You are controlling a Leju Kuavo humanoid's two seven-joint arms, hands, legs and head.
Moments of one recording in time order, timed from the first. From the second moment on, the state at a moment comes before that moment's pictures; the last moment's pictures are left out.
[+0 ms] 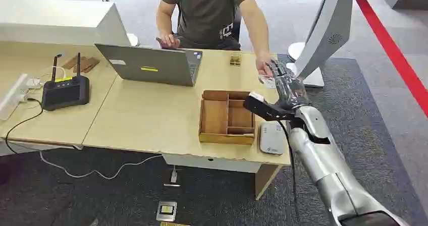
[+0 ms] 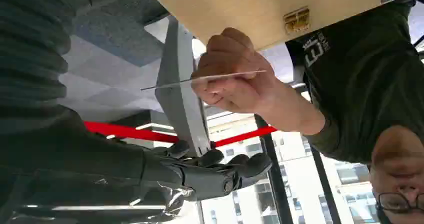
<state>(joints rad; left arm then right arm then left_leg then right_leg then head) -0.17 0.17 1.20 -0.18 -1.15 -0.27 -0.03 -0.82 -0.02 0.47 -0.75 0.75 -0.25 -0.19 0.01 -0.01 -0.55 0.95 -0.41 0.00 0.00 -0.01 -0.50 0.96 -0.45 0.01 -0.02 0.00</state>
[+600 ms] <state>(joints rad) -0.17 0.17 1.20 -0.18 -1.15 -0.27 -0.03 -0.82 0.01 0.47 -0.70 0.84 -0.25 -0.17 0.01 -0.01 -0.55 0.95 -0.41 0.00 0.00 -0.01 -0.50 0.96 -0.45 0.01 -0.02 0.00</state>
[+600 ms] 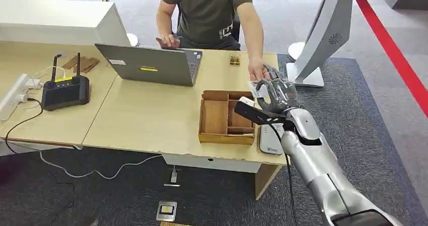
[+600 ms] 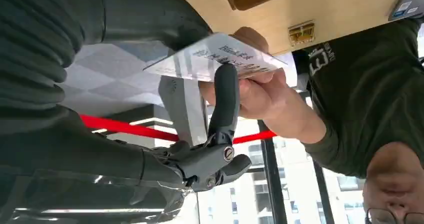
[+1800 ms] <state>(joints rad) -0.16 0.17 1.21 -0.18 -1.16 -0.28 -0.04 -0.64 -0.09 0.28 -1.18 0.84 0.03 -0.05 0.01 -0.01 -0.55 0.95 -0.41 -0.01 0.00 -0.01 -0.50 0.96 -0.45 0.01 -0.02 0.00</state>
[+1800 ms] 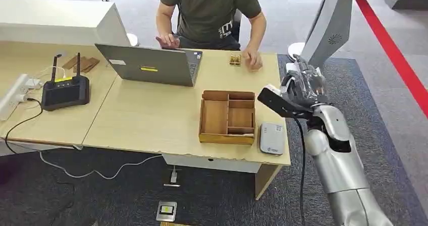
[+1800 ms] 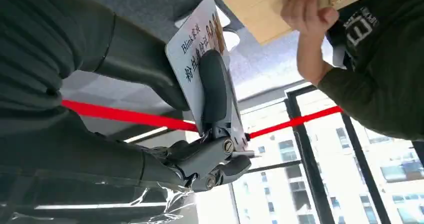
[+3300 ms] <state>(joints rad) -0.16 0.18 1.21 -0.18 -1.18 -0.27 -0.07 -0.41 -0.09 0.37 -1.05 0.75 -0.18 -0.19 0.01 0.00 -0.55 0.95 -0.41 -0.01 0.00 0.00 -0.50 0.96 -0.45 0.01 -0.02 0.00</state>
